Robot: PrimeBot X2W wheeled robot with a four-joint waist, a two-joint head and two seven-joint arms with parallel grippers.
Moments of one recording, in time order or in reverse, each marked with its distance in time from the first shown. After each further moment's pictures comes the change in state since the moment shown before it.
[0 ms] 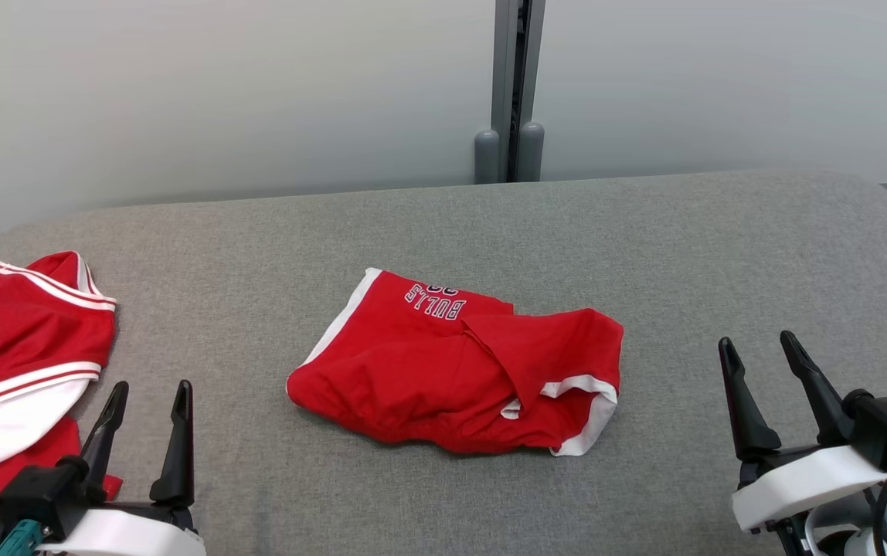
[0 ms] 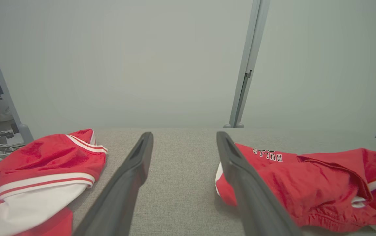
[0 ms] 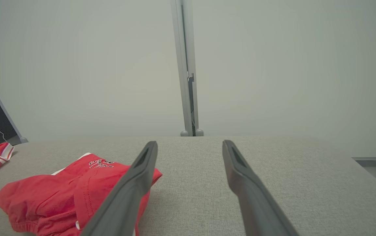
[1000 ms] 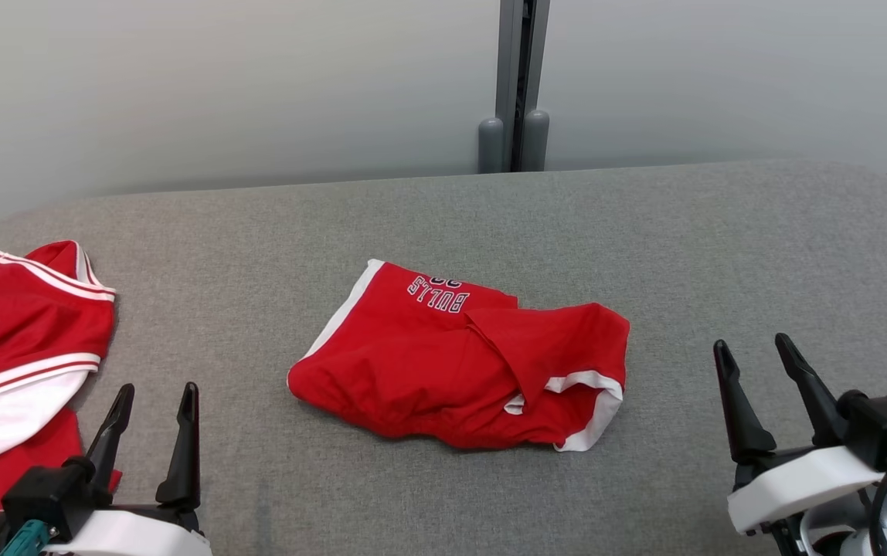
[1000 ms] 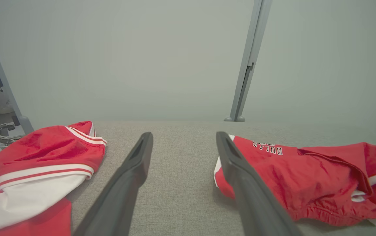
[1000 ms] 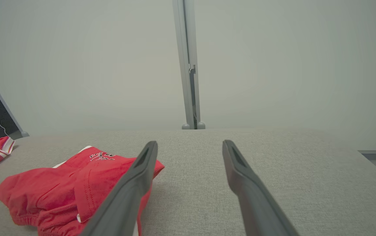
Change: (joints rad) left arm 0.016 0.004 -0.017 -0.044 -0.005 0.038 0.036; right arm 0.011 0.008 -0.002 -0.009 -0.002 0.000 0.016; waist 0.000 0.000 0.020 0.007
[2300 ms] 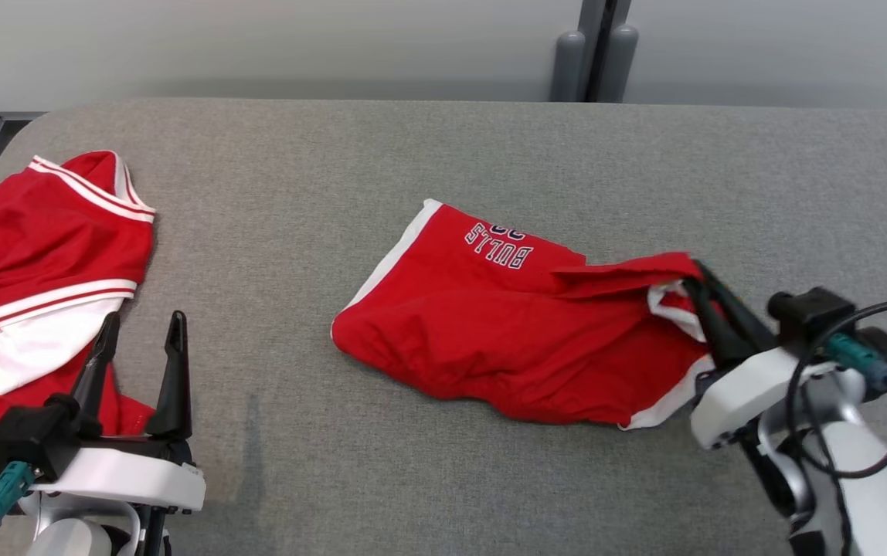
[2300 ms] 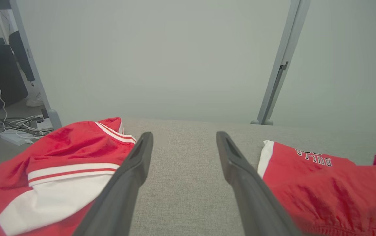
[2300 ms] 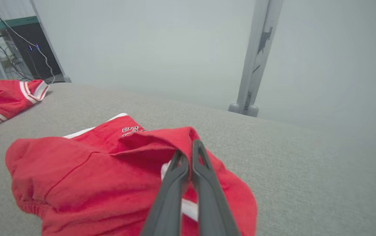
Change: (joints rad) left arm -0.152 -0.025 0.018 0.079 0.012 -0.040 -0.049; right arm -0.265 -0.052 0.173 0.174 -0.043 0.001 0.069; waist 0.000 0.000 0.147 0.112
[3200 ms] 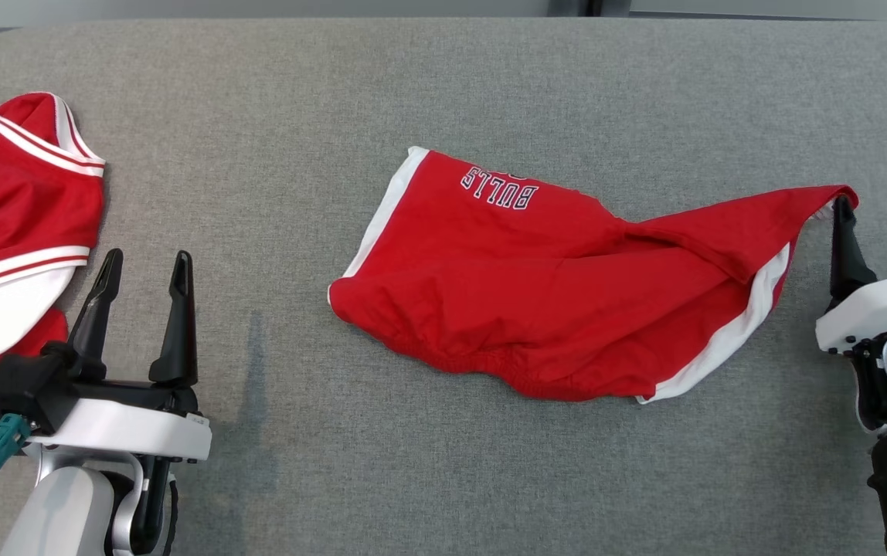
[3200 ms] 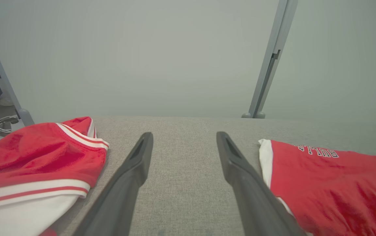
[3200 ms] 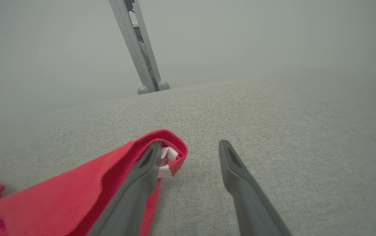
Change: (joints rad) left arm -0.102 -0.007 -0.001 -0.017 0.015 -0.025 -0.002; right arm -0.273 -0.041 -0.333 0.459 0.095 0.000 -0.156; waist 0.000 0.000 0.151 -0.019
